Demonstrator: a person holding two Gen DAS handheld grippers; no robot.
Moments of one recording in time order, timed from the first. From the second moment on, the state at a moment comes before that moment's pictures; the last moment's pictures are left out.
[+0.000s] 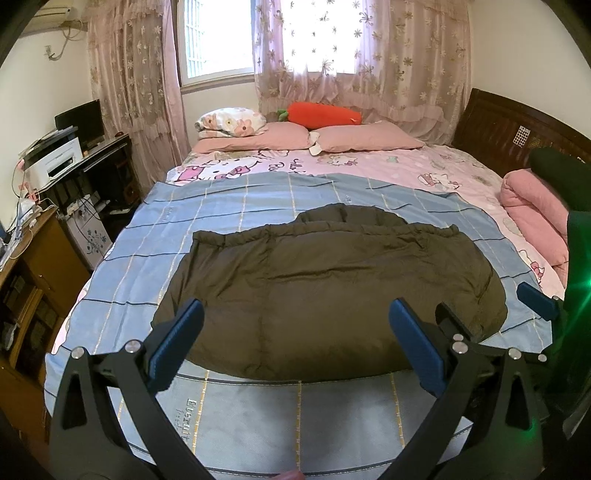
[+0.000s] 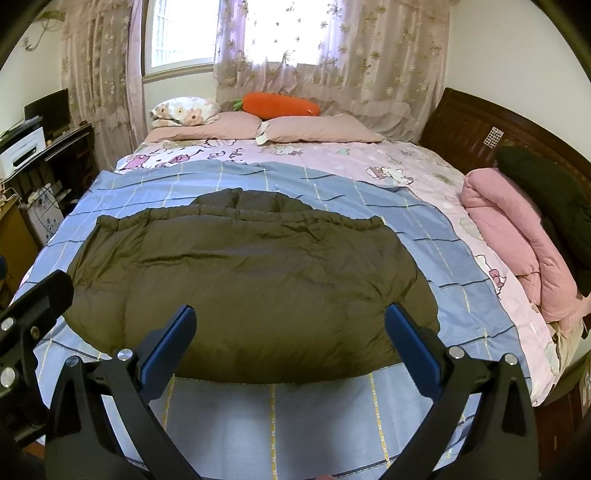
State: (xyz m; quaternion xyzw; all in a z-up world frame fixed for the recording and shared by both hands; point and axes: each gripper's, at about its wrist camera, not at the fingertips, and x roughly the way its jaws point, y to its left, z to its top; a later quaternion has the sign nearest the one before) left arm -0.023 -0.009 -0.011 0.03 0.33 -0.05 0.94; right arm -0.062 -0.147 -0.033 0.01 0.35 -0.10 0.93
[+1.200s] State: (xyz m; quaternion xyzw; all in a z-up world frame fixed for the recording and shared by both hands) left arm -0.017 -0.014 -0.013 0.03 0.35 -0.05 0.94; right arm -0.056 -0.147 -0.041 0.00 0.36 -0.09 0.93
